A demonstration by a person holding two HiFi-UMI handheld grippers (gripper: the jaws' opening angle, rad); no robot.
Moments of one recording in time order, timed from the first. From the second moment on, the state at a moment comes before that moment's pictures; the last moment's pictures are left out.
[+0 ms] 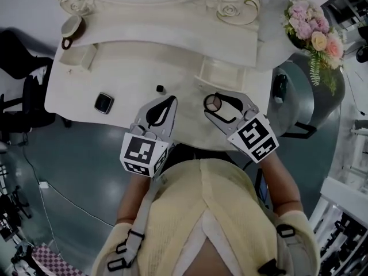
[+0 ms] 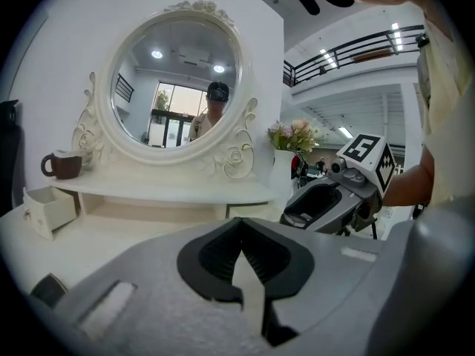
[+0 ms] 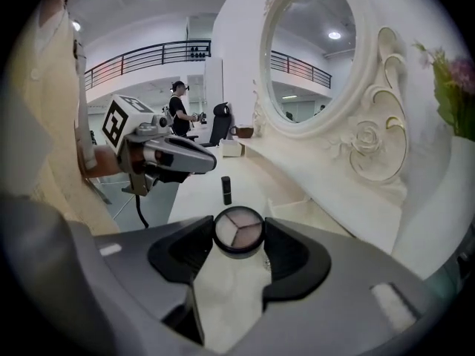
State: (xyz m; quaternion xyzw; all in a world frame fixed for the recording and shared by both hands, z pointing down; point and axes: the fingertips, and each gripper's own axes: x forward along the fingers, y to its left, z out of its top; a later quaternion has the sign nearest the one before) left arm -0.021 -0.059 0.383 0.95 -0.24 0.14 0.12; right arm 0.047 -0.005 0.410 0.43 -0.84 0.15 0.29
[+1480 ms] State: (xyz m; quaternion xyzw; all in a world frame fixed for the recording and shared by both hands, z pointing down) left arm 0.087 -0.120 0.391 0.96 -0.13 0.23 0.07; right arm 0.123 -0.079 0.451 0.49 -0.71 0.41 0.29
